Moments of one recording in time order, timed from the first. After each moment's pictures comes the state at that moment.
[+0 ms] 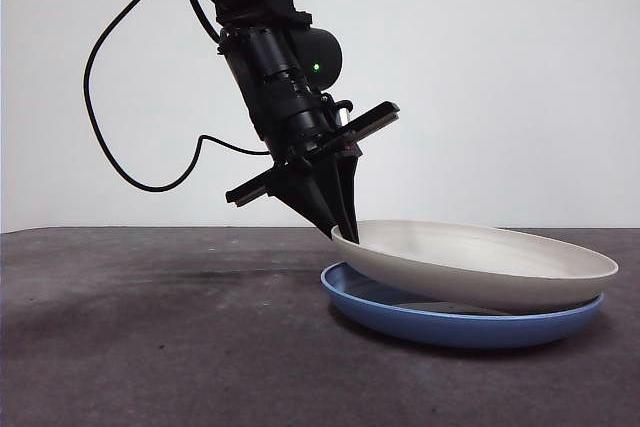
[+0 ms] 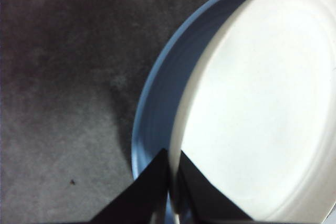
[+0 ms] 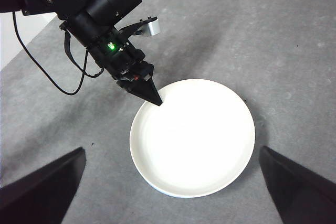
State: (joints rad) left arm -0.60 2.20 1.88 -0.99 0.41 -0.22; right arm 0.13 0.60 0.99 -0.92 -0.44 0.11
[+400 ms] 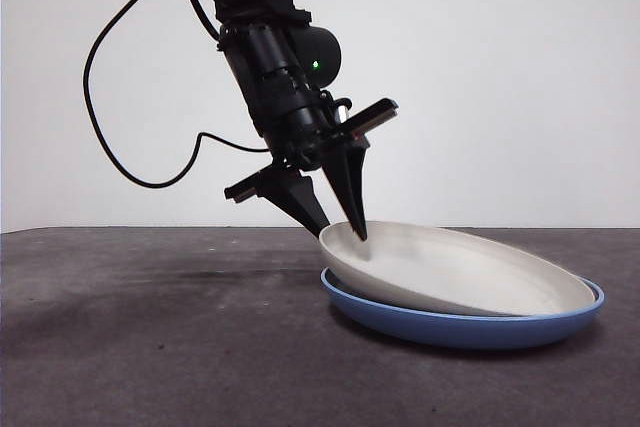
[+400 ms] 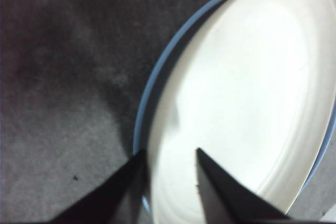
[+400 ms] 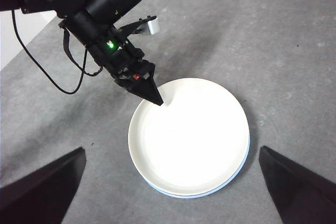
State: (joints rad) left arm -0.60 2.20 1.90 -1.02 0.41 -0.22; right arm 0.13 0.60 0.99 -0.92 -0.44 0.11
